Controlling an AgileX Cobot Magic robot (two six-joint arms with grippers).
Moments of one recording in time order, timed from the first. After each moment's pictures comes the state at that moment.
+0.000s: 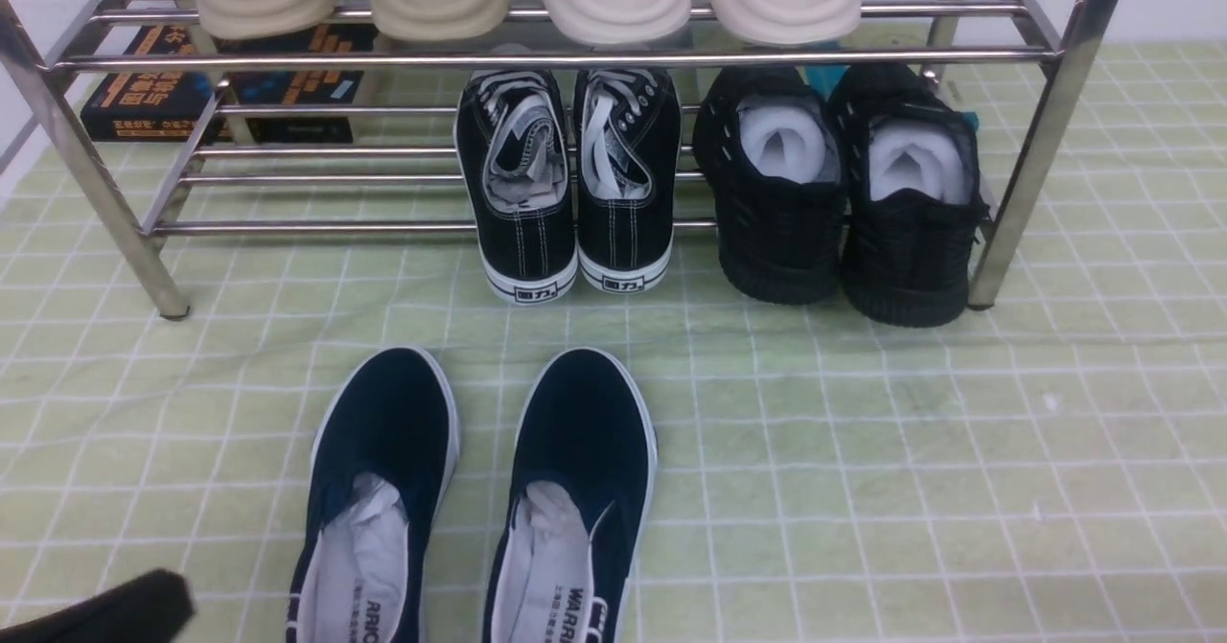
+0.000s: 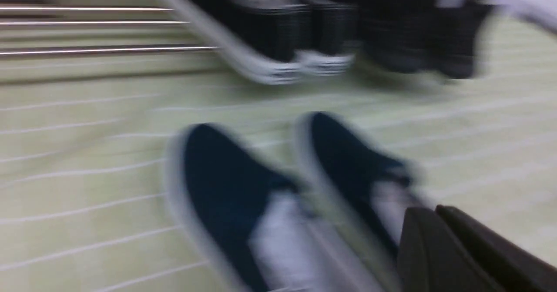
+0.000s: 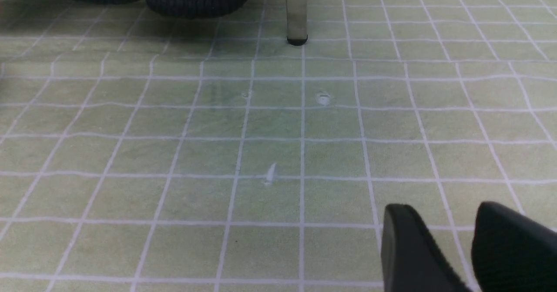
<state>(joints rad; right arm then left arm) 0.05 -0.01 0.01 0.03 0.39 0.05 -0.43 0.05 -0.20 0.04 0.43 -0.17</state>
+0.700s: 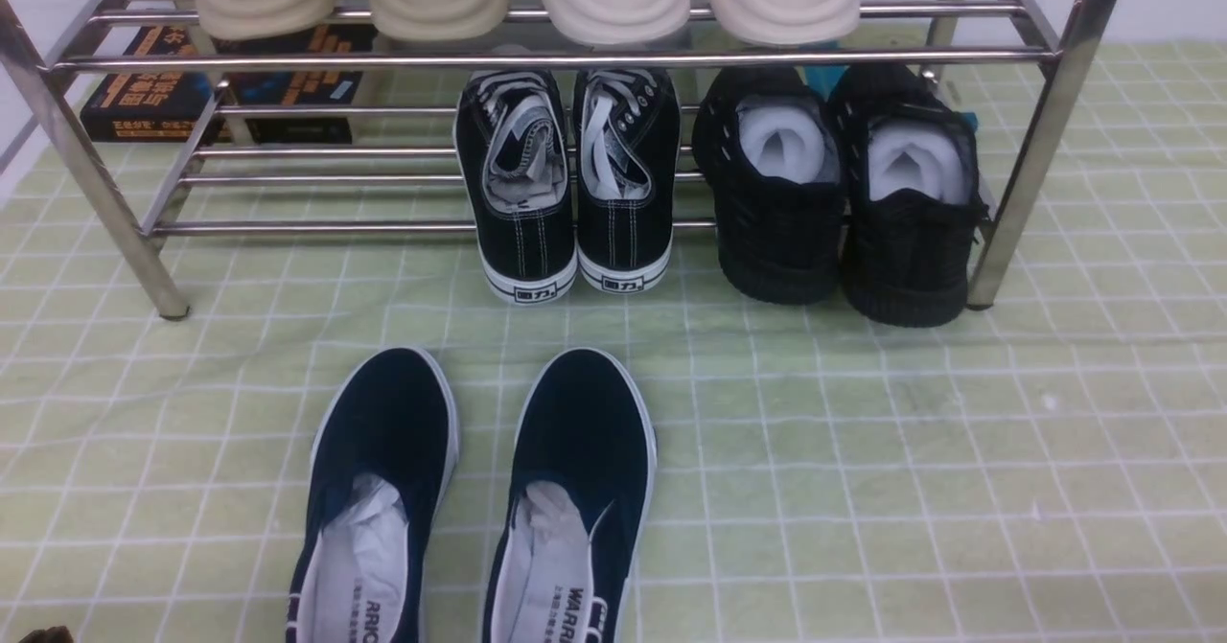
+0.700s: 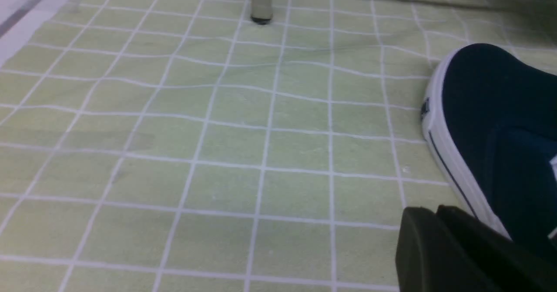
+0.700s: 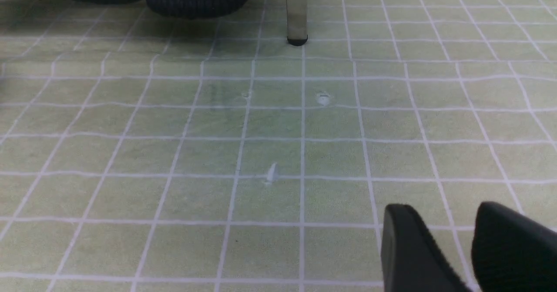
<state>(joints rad) 0.05 -0.01 0.01 0.03 0.39 0.05 -0.05 -0.01 0.02 0.14 0.38 -0.21</state>
